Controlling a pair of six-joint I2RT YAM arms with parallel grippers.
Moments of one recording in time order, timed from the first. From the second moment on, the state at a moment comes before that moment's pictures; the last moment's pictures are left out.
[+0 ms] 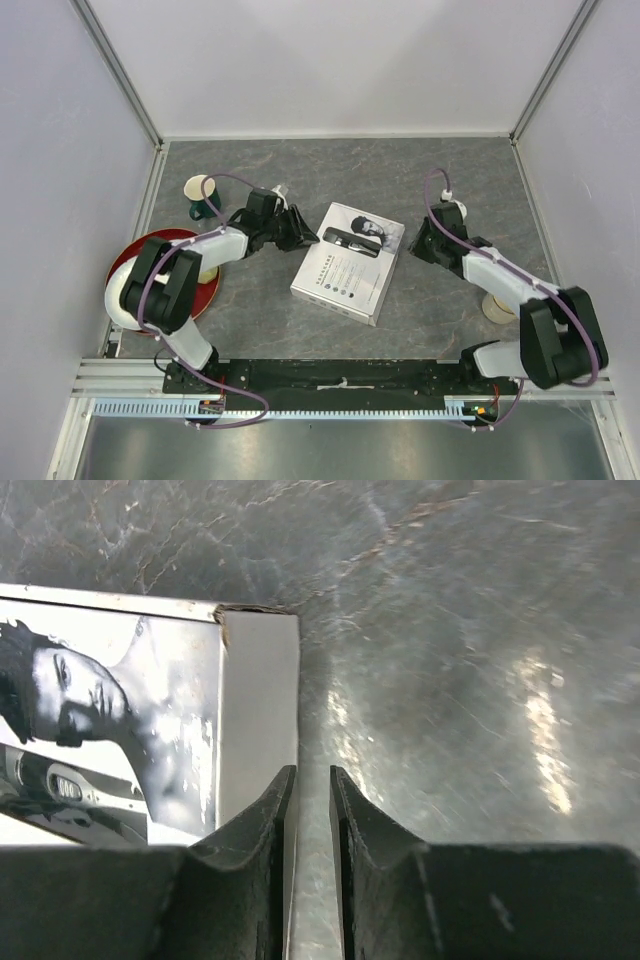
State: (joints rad) left arm -0.40 1.70 0.89 0.07 0.41 -0.74; right arm 0.29 1.40 0.71 -0.17 0.05 0.69
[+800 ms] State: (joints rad) left arm -0.42 1.39 0.60 0.07 0.34 -0.75; right arm 0.40 1.07 0.43 -0.34 -0.40 0.63
